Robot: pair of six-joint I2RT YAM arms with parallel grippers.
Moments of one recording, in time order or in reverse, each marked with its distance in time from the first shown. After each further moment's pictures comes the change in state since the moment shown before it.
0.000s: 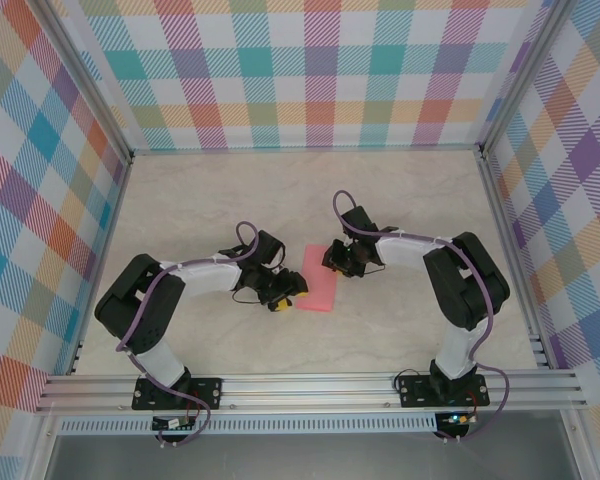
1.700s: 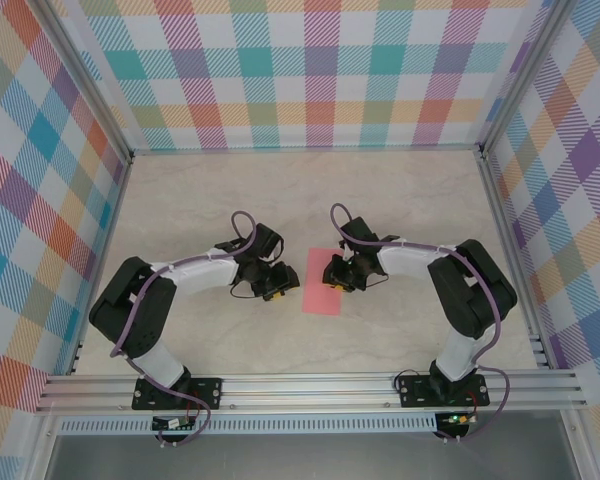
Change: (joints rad) left arm 0.026 -0.040 0.051 -0.109 -0.161 0.082; right arm 0.046 -0.059 -0.086 -0.045 -0.092 -0.047
